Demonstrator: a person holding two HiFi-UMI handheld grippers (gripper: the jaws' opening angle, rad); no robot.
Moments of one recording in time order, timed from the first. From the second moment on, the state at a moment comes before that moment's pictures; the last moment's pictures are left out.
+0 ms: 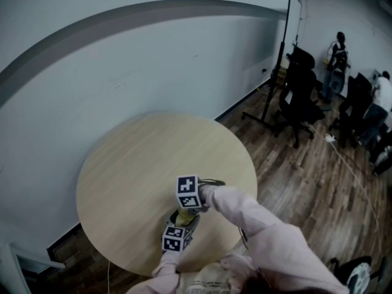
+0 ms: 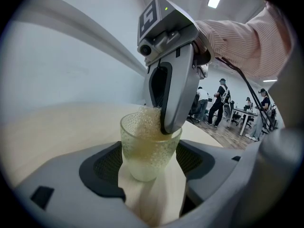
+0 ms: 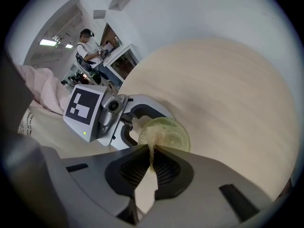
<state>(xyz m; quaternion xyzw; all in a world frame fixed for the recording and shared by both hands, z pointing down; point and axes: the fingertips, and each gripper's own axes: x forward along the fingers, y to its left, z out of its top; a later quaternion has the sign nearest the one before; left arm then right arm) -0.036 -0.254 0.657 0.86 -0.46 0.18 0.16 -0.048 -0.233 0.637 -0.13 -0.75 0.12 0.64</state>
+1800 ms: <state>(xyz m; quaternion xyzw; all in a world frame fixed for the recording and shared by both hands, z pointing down) -0.036 -0.255 0.659 0.86 -0.46 0.19 0.15 -0.084 -0.244 0.625 0.02 -0.77 0.44 0.47</state>
